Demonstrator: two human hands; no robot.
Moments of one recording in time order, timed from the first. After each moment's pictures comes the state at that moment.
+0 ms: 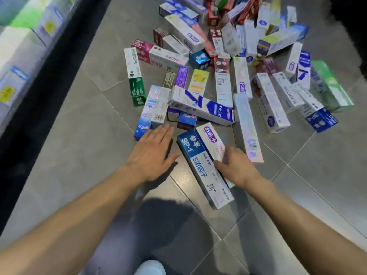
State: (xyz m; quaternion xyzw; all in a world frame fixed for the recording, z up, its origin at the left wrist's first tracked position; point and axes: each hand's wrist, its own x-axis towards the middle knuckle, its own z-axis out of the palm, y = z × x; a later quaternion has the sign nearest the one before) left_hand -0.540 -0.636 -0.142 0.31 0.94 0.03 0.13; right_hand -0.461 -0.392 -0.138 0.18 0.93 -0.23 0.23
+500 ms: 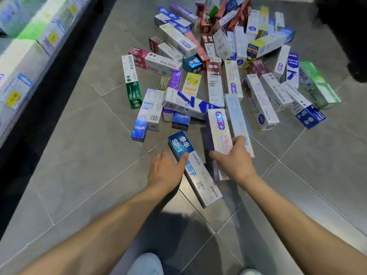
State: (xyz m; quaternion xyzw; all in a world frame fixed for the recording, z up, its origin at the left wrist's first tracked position) left_hand -0.480 -0.582 -0.157 -0.04 0.93 0.30 0.23; right_hand -0.441 -0.396 -0.118 0.32 0.84 -0.44 0.06
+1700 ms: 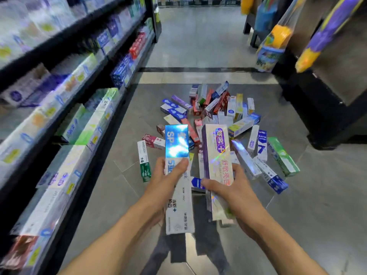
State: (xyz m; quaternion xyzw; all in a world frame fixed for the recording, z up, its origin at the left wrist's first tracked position) left_hand -0.523 -0.549 0.173 -0.07 0.65 0.72 0.22; right_hand -0.459 -0.384 0.172 0.25 0.67 -0.70 0.01
